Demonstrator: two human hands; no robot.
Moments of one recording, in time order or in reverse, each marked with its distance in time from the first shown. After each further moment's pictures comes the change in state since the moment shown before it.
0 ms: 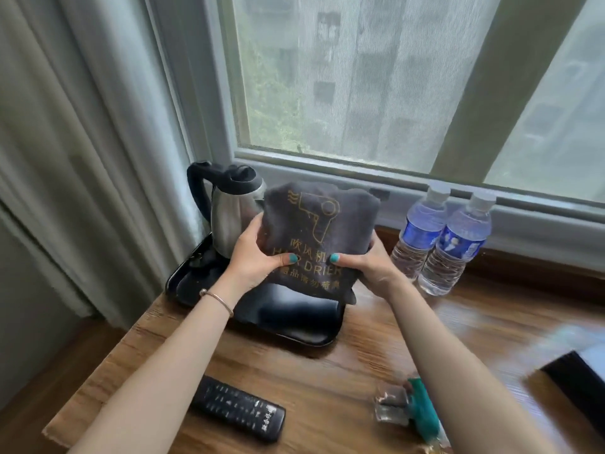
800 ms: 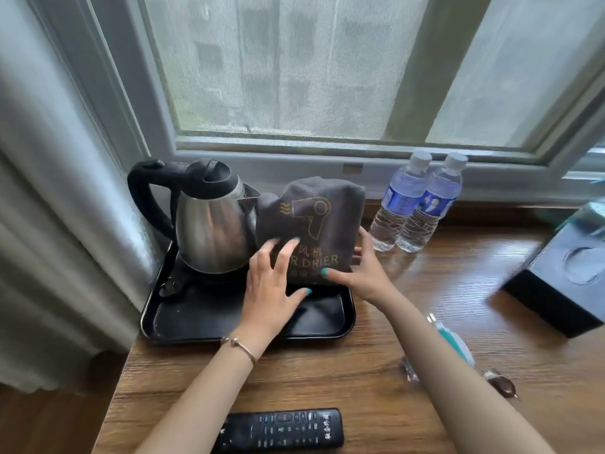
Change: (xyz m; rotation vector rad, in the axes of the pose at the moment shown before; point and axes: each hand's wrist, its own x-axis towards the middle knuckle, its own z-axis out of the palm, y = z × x) left_hand -0.025 -0.044 0.019 0.492 -0.166 0.357; right_hand -0.036 0.044 0.042 -0.511 0.482 -0.008
